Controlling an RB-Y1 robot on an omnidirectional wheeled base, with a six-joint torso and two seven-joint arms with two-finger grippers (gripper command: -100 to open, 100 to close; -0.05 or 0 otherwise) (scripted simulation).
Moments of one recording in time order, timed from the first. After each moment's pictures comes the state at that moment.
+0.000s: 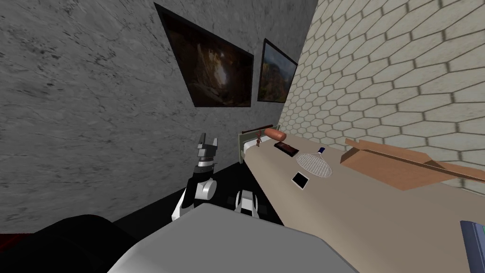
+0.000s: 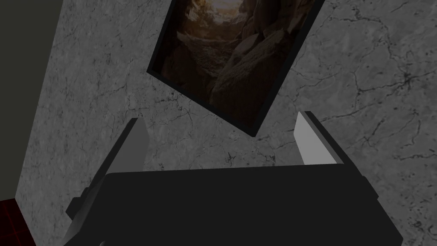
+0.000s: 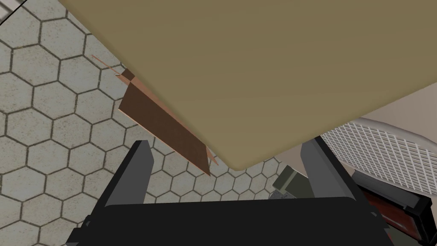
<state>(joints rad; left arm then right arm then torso) 0.47 -0.03 -0.06 -2.37 0.07 -0.41 0.02 1.04 -1.66 -0.21 -1.01 -0.12 -0.22 0.51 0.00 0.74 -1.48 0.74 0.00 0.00</state>
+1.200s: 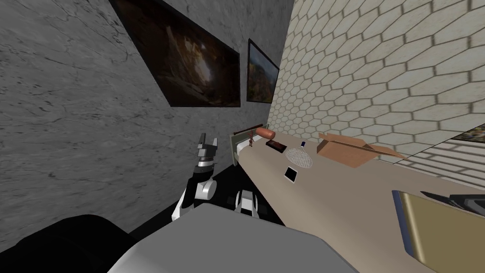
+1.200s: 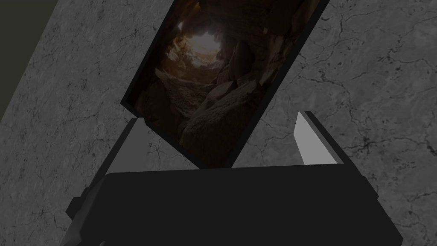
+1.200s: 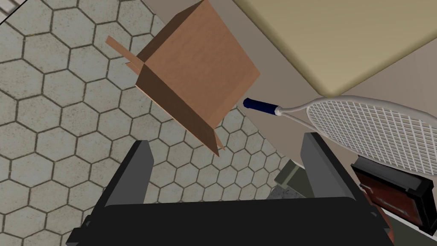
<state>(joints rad) 0.47 -0.03 -0.06 -2.37 0.07 -0.41 0.02 1.17 -1.88 -0.32 -1.01 -0.23 -0.29 0.50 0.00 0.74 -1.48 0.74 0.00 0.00</state>
